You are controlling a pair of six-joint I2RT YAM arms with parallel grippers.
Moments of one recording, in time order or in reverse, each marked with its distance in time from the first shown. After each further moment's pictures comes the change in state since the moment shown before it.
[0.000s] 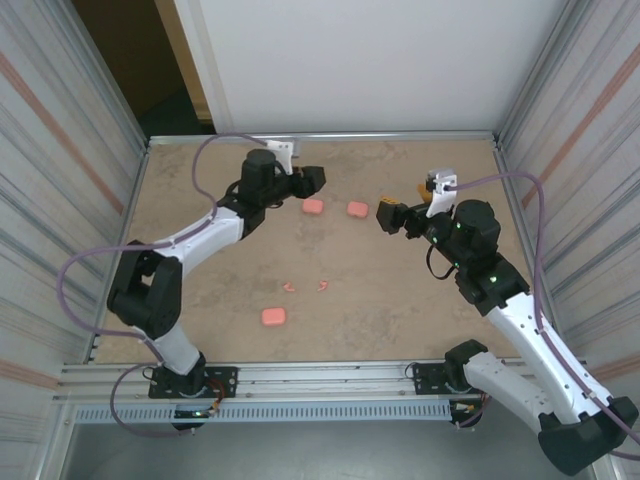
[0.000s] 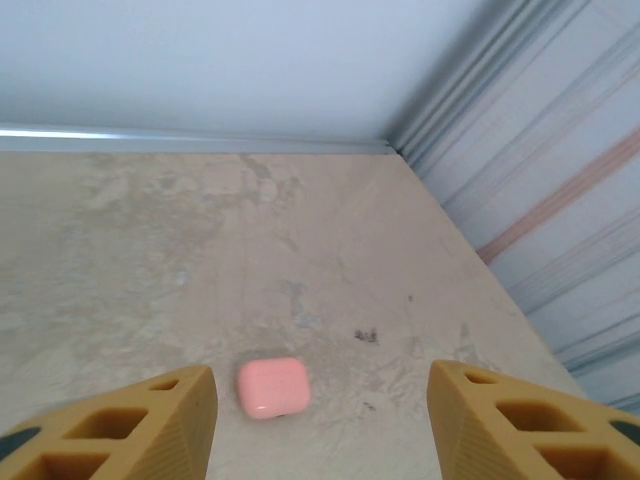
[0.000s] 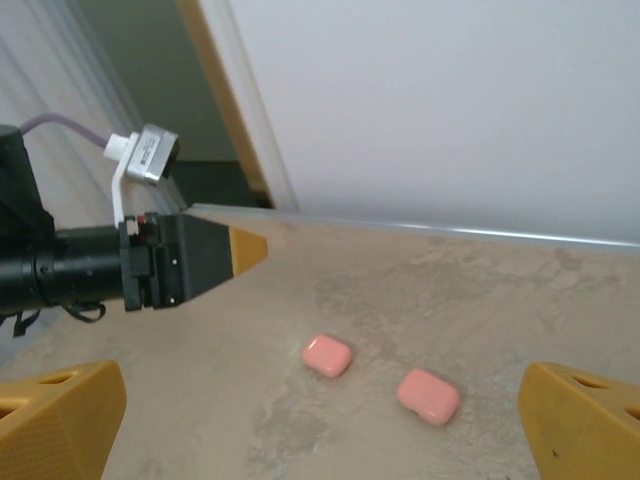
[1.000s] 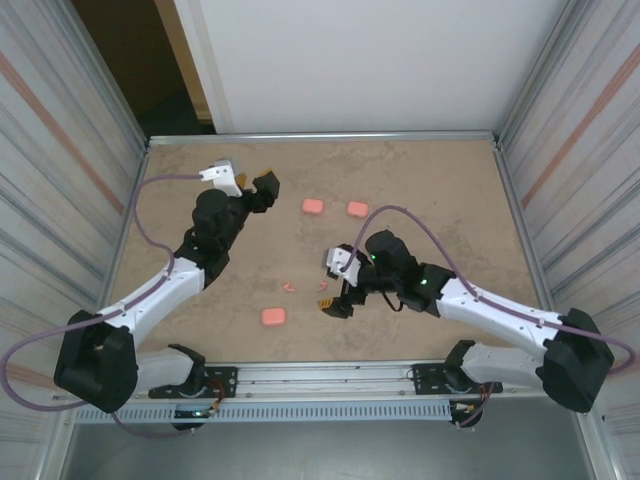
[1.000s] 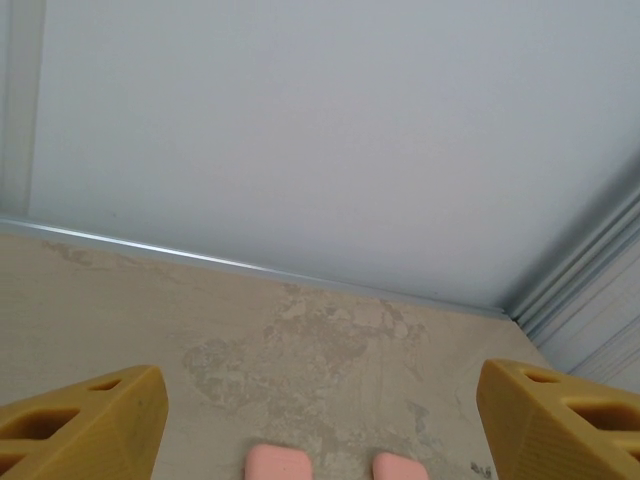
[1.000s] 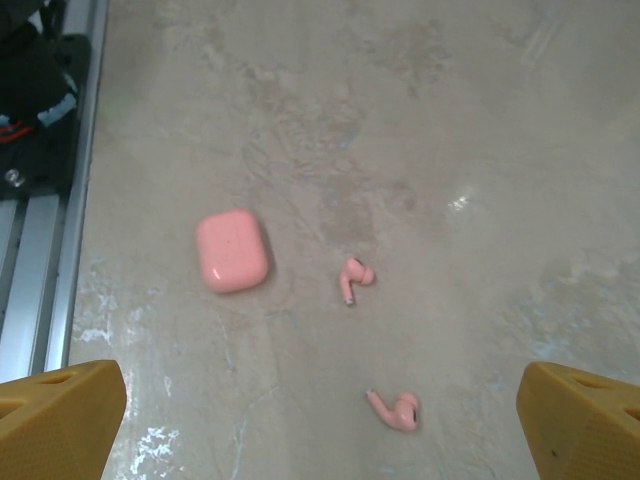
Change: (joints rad) left arm 0.054 -0.431 -0.417 0.217 -0.389 -0.017; right arm 0.428 0.325 -0.161 0.046 -0.278 -0.580
